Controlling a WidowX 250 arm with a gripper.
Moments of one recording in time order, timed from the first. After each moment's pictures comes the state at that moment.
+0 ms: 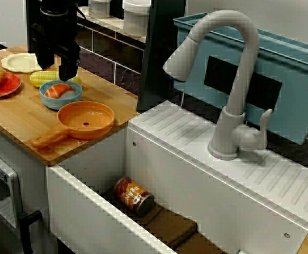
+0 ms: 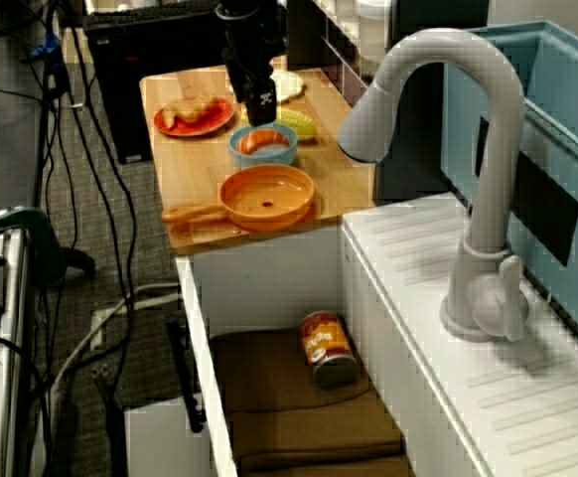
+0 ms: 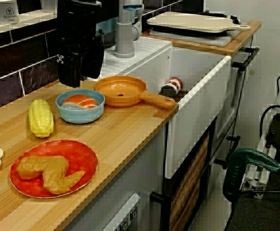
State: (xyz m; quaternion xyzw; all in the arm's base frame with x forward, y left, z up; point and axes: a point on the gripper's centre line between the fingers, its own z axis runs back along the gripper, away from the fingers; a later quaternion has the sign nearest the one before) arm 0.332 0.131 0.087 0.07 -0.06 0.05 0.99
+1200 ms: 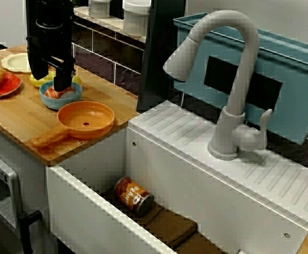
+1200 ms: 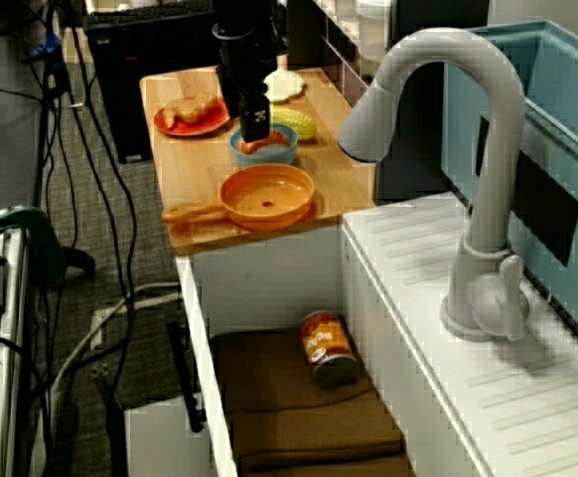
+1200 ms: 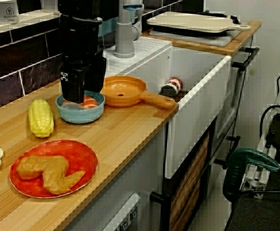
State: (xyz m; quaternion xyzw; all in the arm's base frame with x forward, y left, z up) arm 0.324 0.135 0.068 0.06 -0.05 0.07 0.99
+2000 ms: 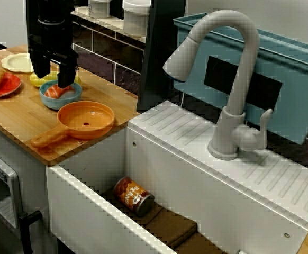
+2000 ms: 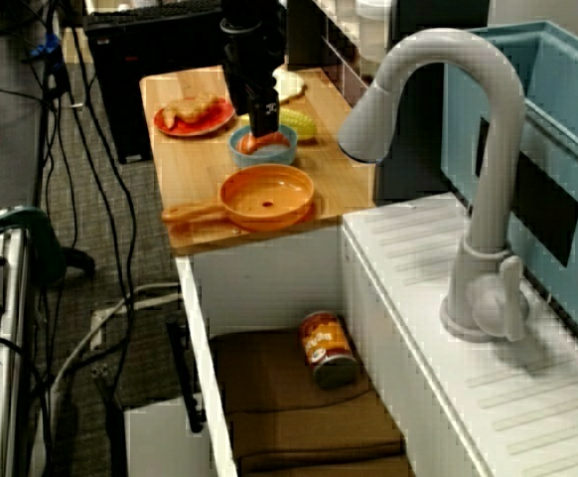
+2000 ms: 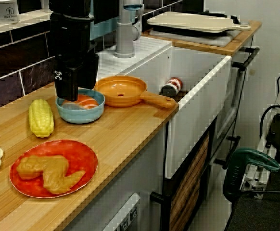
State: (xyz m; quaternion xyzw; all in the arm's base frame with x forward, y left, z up) arm 0.334 0.138 0.071 0.05 -0.05 0.10 0.99
